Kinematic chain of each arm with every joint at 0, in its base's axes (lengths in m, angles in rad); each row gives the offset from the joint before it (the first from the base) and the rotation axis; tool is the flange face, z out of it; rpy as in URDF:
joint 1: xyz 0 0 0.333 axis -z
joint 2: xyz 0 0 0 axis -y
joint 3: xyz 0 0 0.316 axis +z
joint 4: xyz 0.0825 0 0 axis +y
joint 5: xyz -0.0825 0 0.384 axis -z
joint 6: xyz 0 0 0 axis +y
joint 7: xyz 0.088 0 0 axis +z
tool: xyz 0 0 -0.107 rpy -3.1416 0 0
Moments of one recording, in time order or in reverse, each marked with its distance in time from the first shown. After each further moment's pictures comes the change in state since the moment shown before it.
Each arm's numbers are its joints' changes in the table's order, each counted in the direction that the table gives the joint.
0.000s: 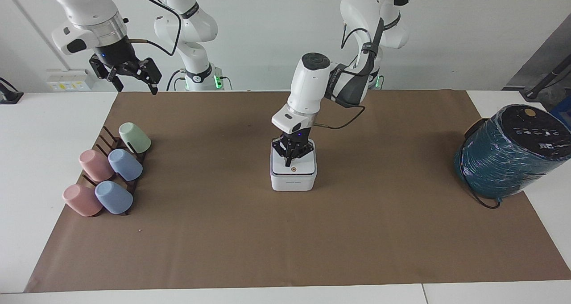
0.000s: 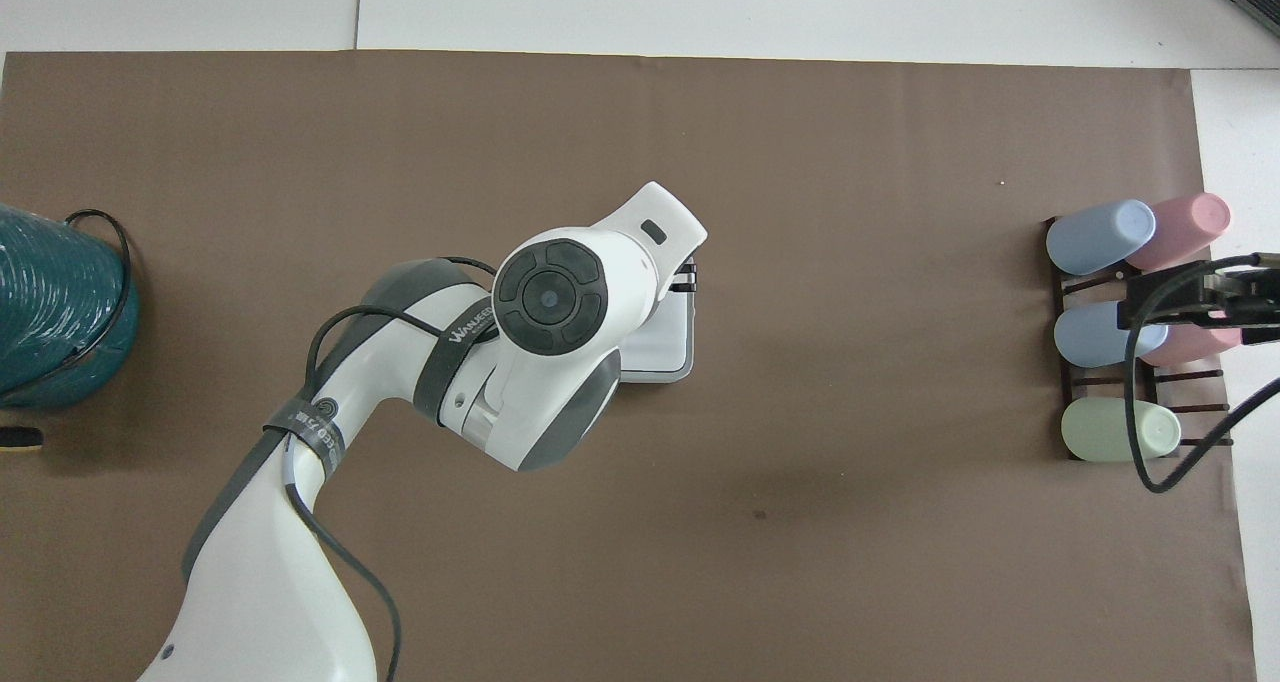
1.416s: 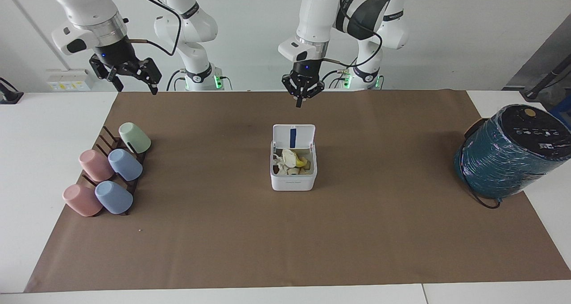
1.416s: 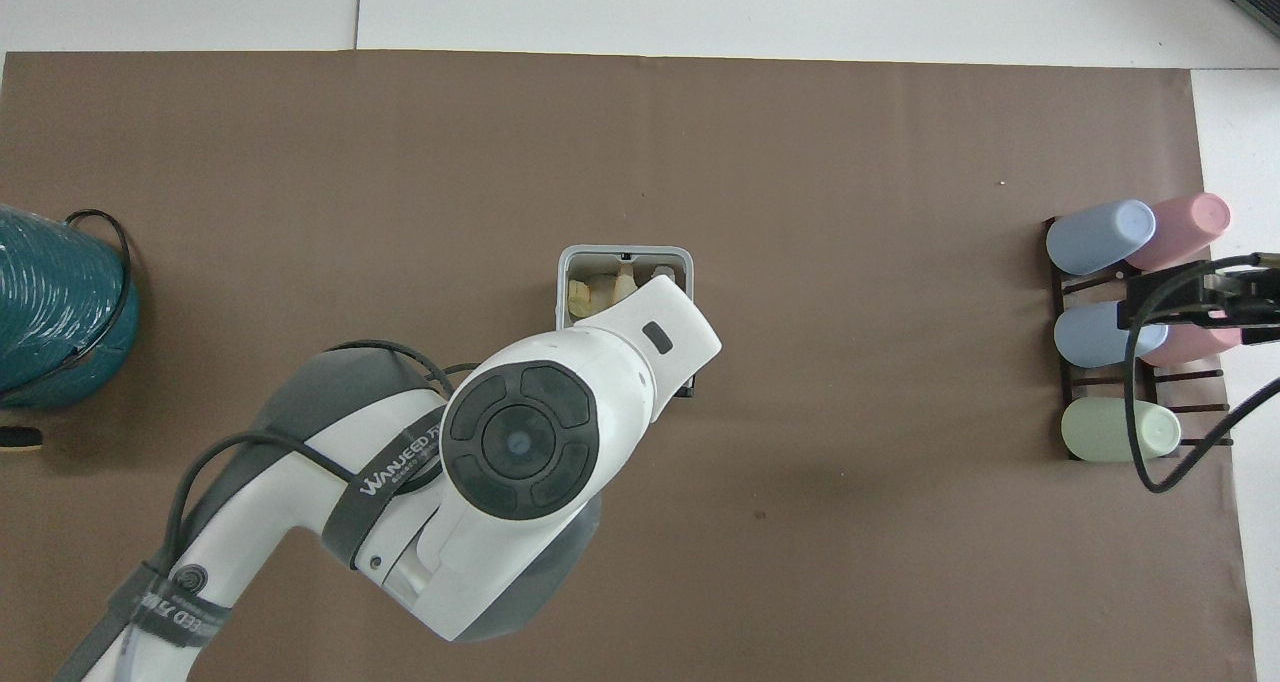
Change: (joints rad) left arm 0.063 0.300 -0.012 0.145 -0.038 0.236 -0.020; right arm 0.000 0.000 0.000 0.000 0.000 0.000 0.000
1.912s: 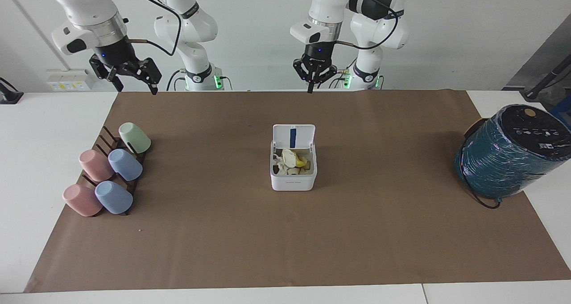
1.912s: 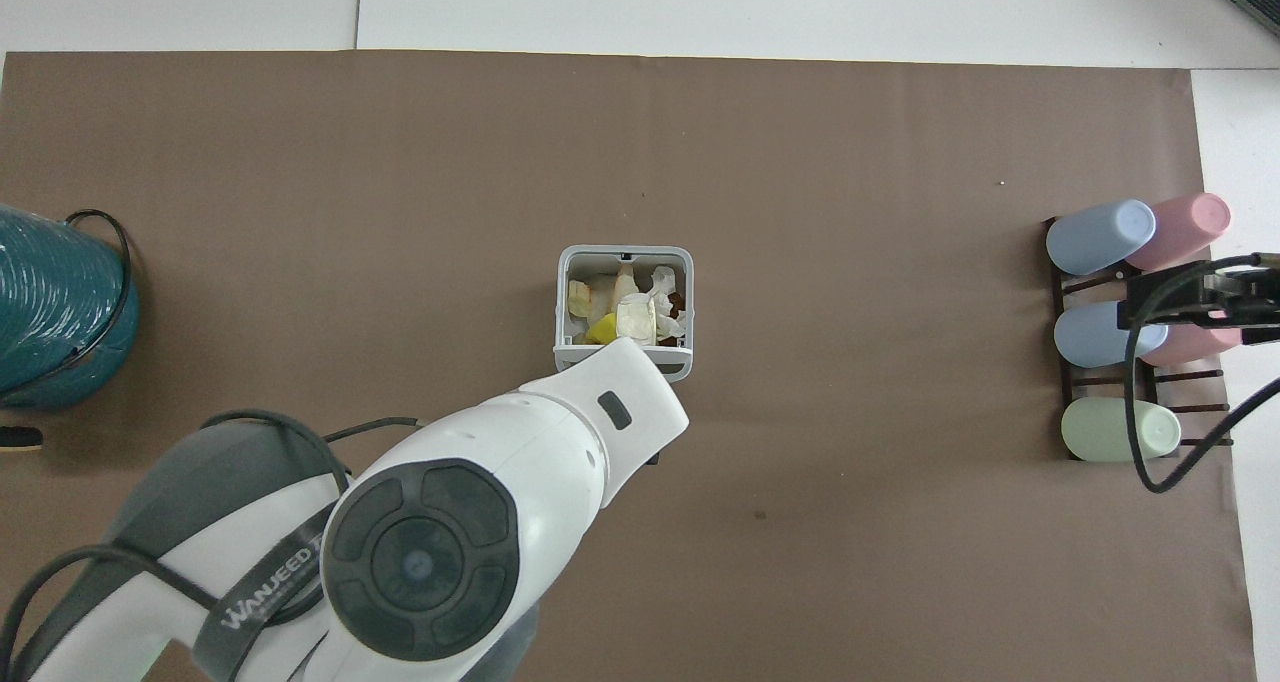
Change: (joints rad) left arm 0.003 0.165 -0.012 0.067 0.000 0.128 -0.050; right arm 0.000 0.000 0.000 0.000 0.000 0.000 0.000
